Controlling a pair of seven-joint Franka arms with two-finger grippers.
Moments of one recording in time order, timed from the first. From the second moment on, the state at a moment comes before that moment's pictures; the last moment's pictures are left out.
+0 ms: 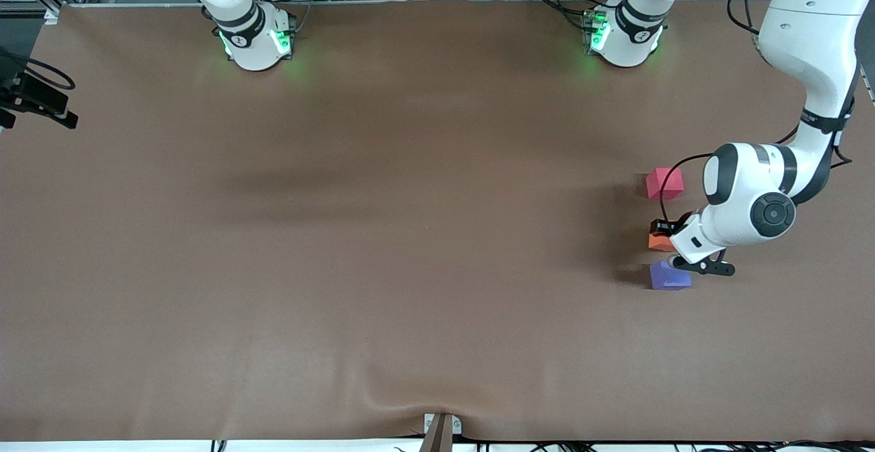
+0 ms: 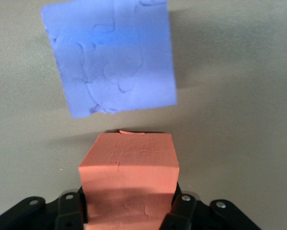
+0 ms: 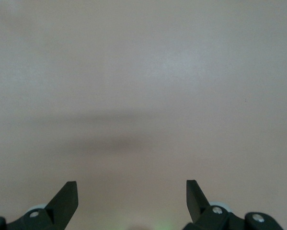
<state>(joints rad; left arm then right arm) 0.19 0.53 -0.19 -1.93 0.15 2.27 0.05 -0.07 -0.02 -0.01 -1.49 0.02 1.44 -0.06</state>
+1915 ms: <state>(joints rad) 0.21 0.53 -0.20 -1.95 0.15 2.30 0.02 -0.08 -0.02 -0.01 -1.47 0.02 1.41 0.02</state>
